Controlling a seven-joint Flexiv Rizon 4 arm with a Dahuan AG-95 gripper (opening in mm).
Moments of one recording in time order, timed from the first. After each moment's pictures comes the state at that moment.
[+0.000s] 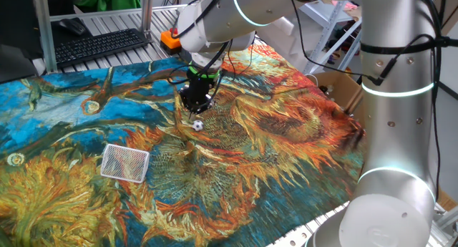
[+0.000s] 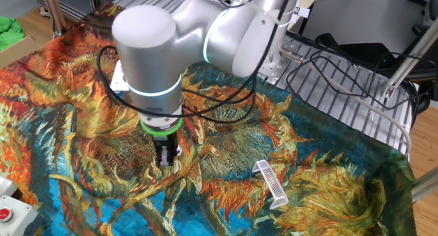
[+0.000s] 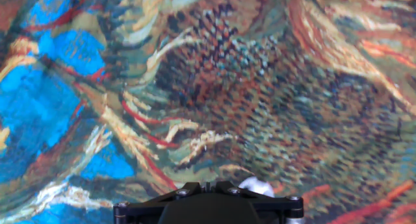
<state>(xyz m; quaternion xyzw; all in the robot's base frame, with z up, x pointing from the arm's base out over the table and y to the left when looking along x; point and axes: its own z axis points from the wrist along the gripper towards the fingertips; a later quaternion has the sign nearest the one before) 0.587 -0.011 0.023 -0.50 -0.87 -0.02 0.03</state>
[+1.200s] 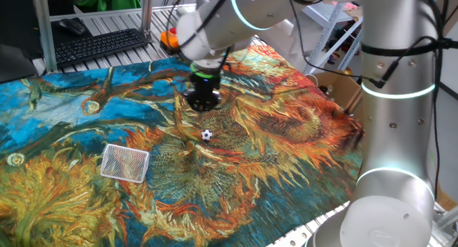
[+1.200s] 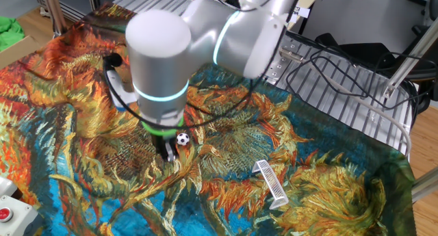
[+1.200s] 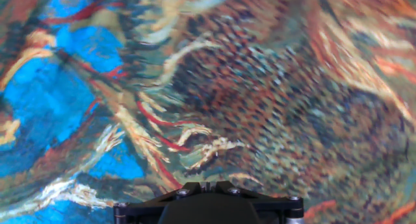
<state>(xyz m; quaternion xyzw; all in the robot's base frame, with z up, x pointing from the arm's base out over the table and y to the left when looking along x) 0.570 -0.054 0.022 -0.24 -0.97 0.03 0.01</state>
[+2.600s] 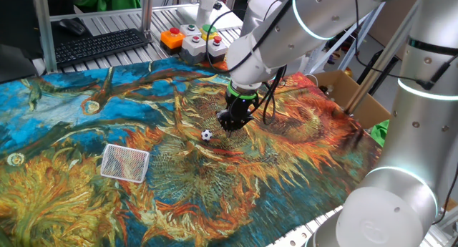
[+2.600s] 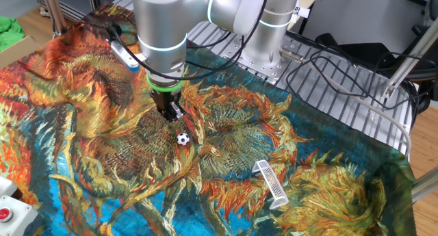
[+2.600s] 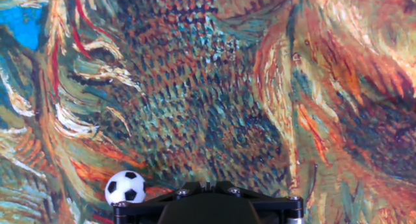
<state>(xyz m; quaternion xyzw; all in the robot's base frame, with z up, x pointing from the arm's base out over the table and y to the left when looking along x) 0.480 -0.094 0.011 -0.16 -0.99 -0.01 0.01</state>
